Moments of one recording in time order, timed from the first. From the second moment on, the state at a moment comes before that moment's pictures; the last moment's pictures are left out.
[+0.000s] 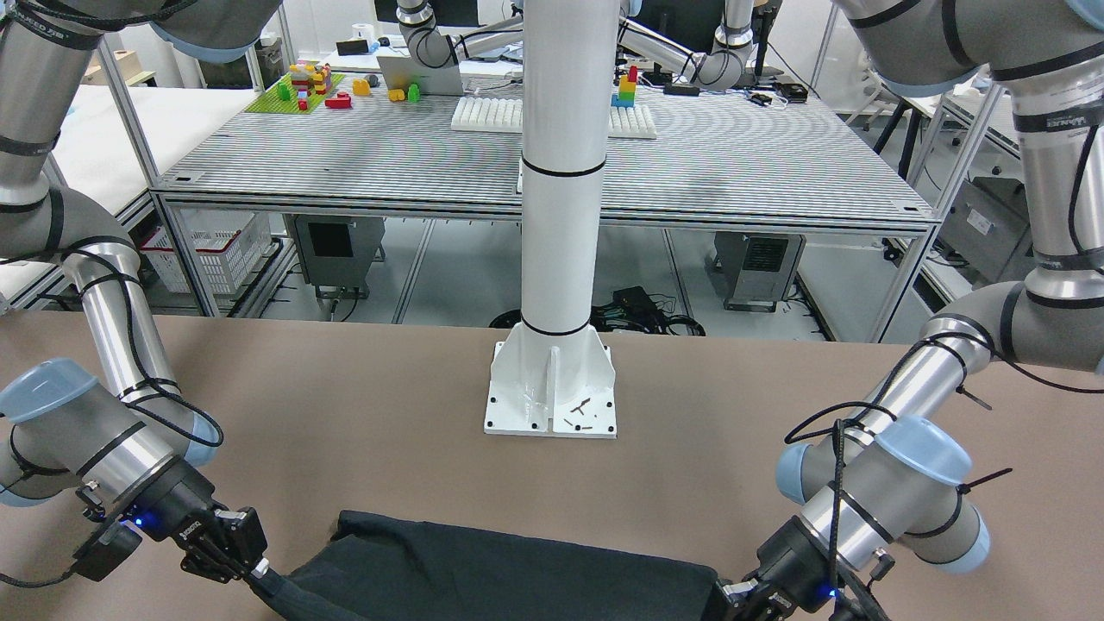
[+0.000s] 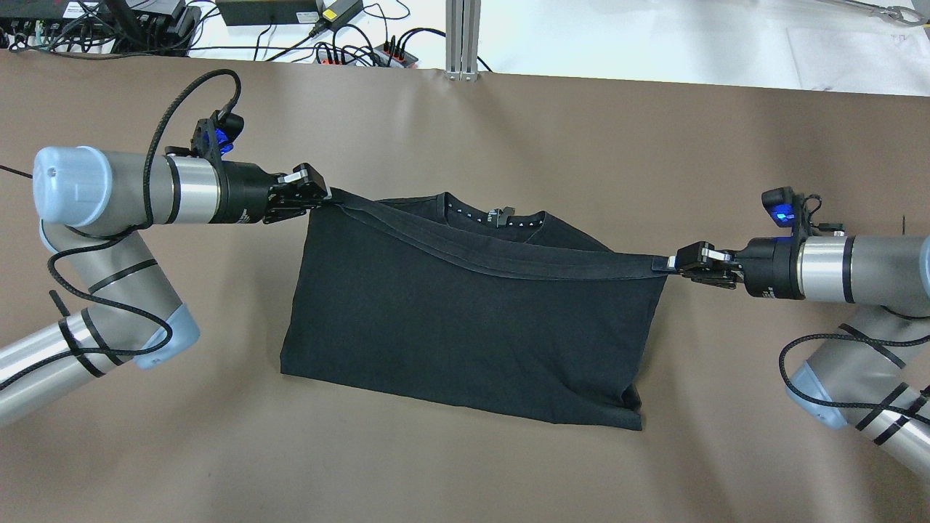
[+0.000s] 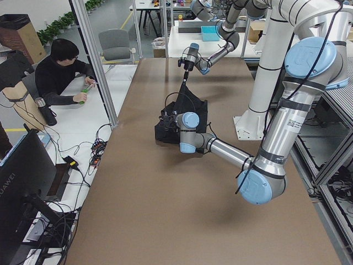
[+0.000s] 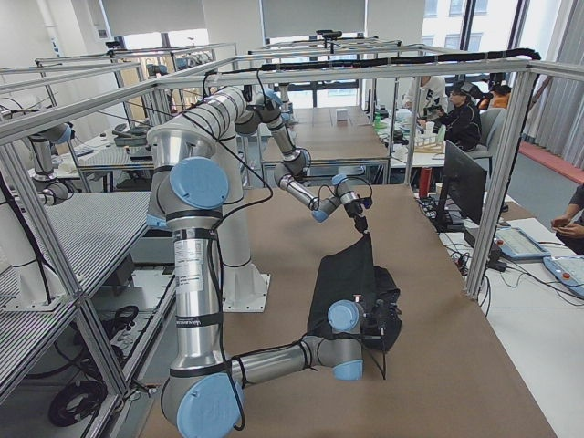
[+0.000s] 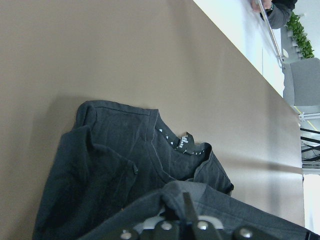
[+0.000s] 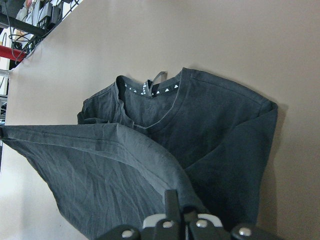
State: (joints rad) left arm -0.82 -2.03 -1.55 -2.73 -1.95 -1.68; right arm 0.91 -1.41 1.59 -0.15 2.15 1.57
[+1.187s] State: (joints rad) left arm -0.83 -2.13 -1.34 -2.67 -1.87 -1.58; right arm 0.91 -1.31 1.35 -0.15 1.93 1.56
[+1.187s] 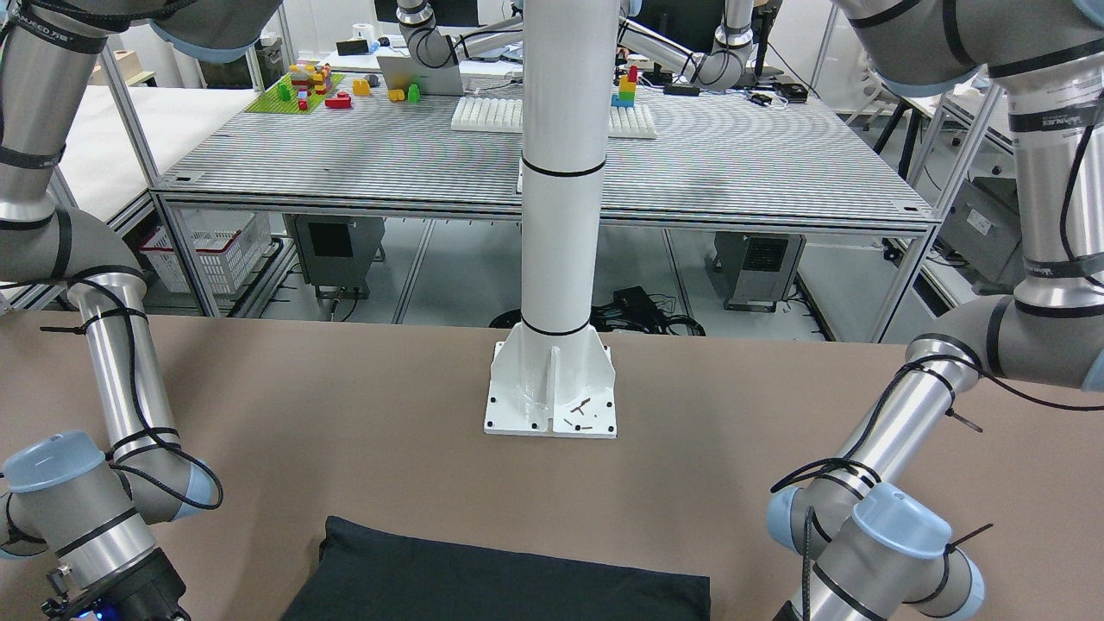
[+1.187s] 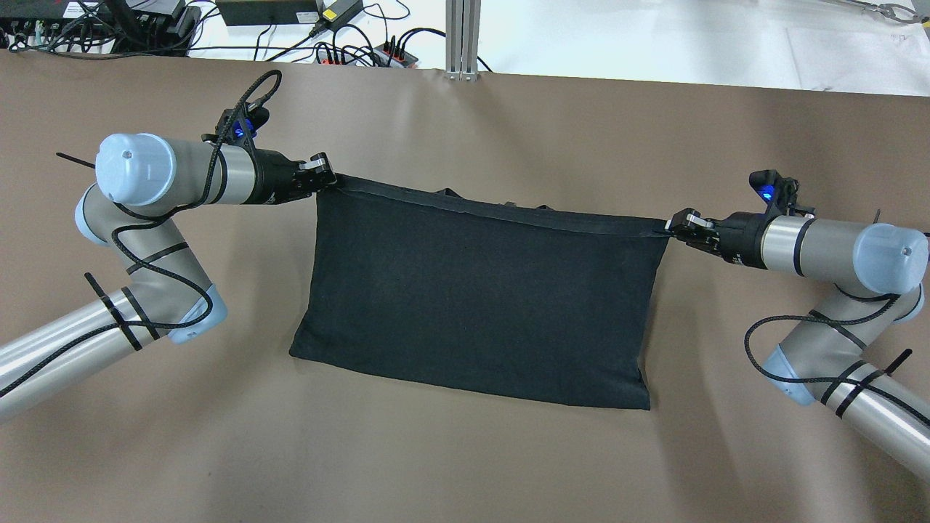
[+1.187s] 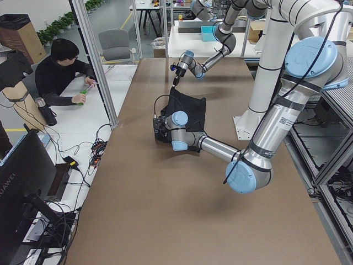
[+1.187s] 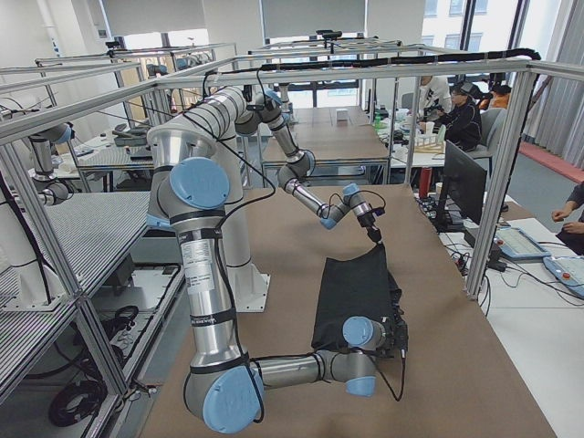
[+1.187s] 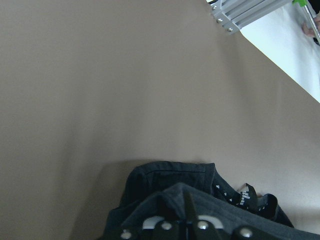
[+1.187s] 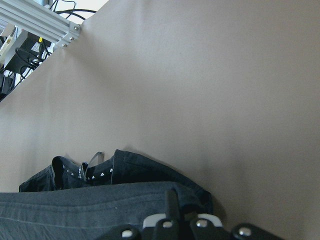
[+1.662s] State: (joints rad) left arm -0.83 -2.13 -1.32 -2.67 -1.87 -1.56; right arm 0.91 -1.30 1.34 -0.15 1.92 1.56
